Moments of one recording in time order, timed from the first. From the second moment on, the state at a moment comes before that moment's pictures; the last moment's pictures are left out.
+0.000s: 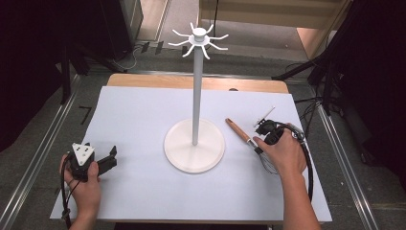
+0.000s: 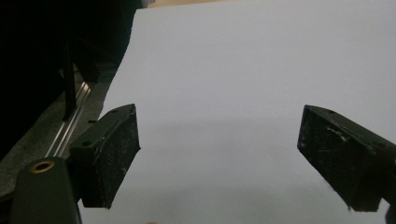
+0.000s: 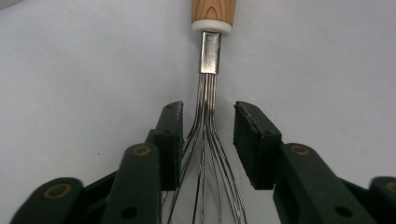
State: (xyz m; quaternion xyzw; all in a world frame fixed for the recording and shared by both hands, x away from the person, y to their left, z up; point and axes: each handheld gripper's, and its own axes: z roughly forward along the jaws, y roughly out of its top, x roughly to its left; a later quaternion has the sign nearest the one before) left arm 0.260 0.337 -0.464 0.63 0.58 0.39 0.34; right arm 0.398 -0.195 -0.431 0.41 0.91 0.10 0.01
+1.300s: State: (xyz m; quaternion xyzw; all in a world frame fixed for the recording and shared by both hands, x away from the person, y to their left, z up) left arm 0.260 0.336 -0.464 0.63 0.58 0.39 0.34; right arm 0.395 -0.186 -0.436 0.42 0.90 0.11 0.01
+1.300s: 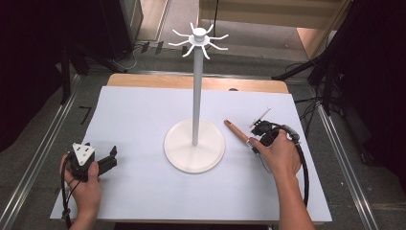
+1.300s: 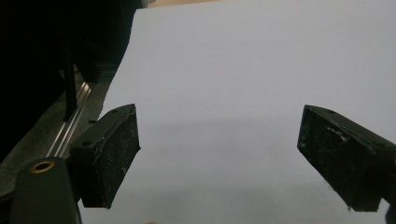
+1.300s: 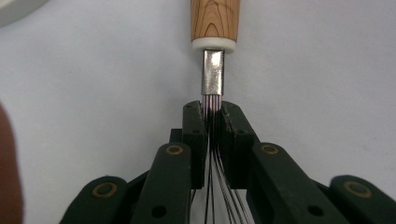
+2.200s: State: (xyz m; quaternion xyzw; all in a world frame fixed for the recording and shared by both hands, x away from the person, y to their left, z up) left arm 0.260 0.336 -0.464 0.63 0.58 0.39 0.34; right arm 0.347 -0.241 -0.398 0.43 0.82 0.37 0.07
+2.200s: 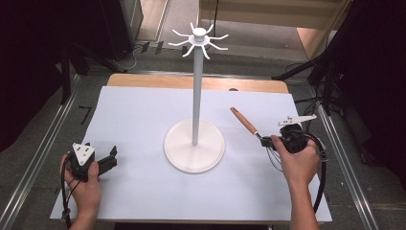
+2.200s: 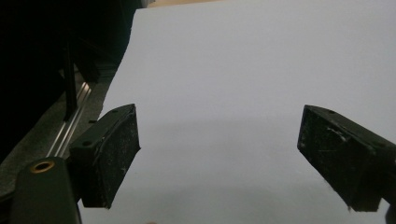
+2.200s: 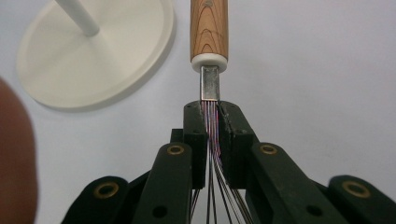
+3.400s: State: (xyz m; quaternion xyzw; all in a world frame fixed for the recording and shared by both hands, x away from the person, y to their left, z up) left arm 0.260 0.337 -0.464 0.63 0.58 0.39 0.34; right arm 0.301 -0.240 -0.331 0.34 0.71 0.60 0.14
